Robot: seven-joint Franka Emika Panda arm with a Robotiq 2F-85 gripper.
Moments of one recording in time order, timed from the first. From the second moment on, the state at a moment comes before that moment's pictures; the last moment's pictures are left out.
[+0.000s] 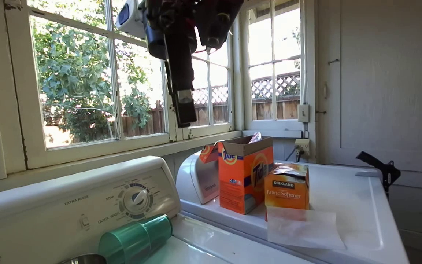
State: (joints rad) arm 0.27 0.51 0.21 -1.12 -0.08 1.50 -0.65
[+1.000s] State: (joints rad) arm 0.38 0.68 0.19 -0.97 -0.07 1.47 0.01
